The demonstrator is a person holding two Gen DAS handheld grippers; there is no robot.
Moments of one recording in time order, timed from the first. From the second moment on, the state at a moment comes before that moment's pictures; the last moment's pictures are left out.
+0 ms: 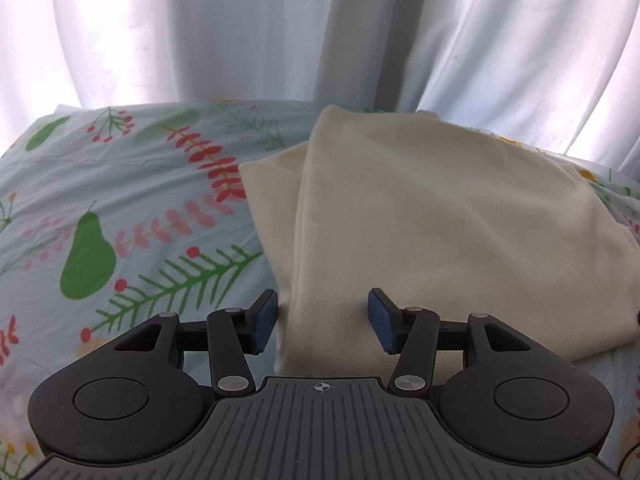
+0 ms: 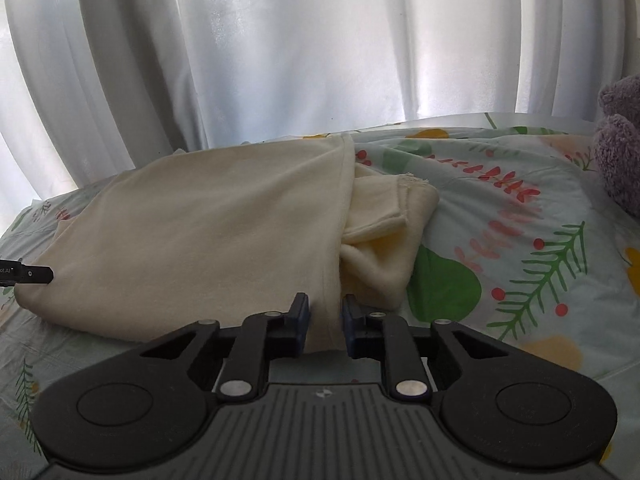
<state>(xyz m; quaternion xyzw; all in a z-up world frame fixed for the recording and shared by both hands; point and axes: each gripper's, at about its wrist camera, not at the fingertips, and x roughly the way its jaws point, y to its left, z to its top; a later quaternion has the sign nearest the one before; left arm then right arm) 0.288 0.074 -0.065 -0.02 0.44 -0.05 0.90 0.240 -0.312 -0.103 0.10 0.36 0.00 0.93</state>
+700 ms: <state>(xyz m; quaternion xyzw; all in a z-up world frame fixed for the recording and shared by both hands) 0.283 0.093 -0.073 -0.08 0.45 -0.08 0.88 0.251 -0.309 -0.109 0.03 0.39 -0.06 0.92</state>
